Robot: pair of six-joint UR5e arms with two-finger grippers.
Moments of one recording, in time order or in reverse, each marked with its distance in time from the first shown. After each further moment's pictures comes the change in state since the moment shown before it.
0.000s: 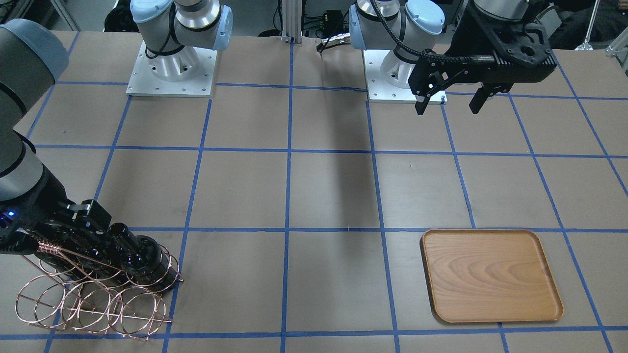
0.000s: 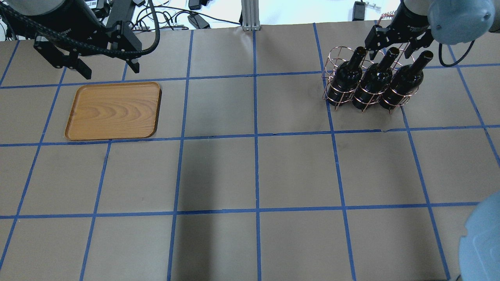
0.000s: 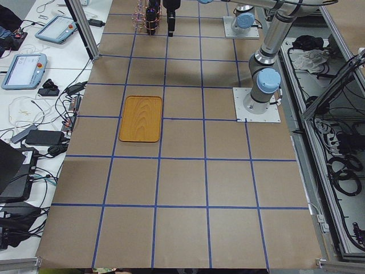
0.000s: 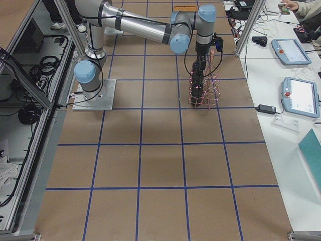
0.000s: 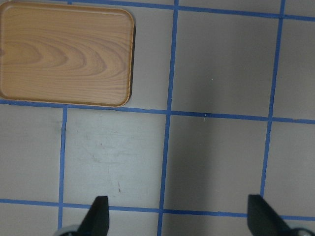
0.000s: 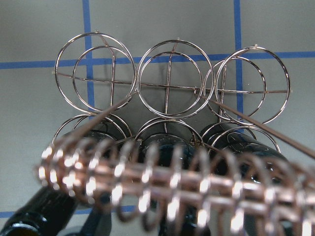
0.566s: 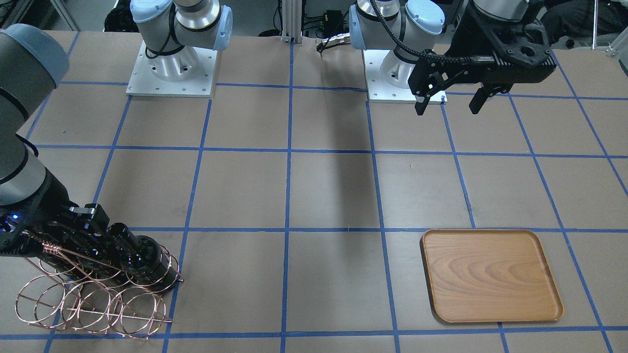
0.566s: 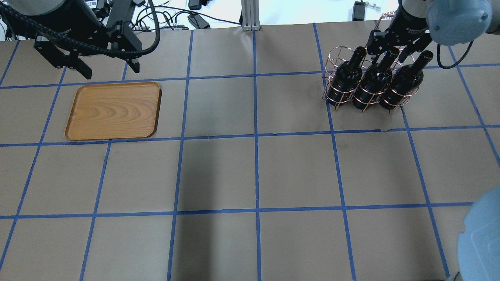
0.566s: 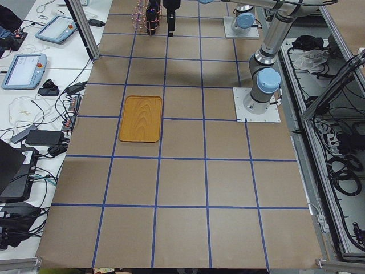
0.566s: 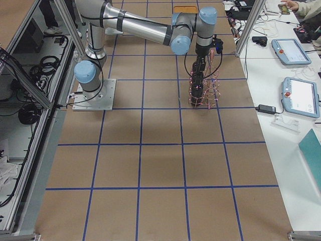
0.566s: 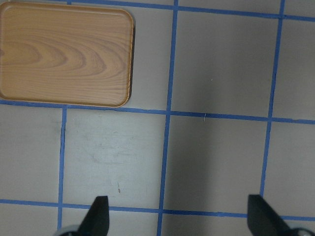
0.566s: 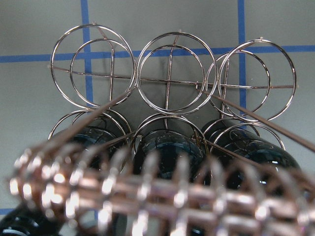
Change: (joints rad) left arm 0.000 -0.001 0.000 0.001 -0.001 0.000; right arm 0.000 0.008 0.000 0.012 0.000 -0.003
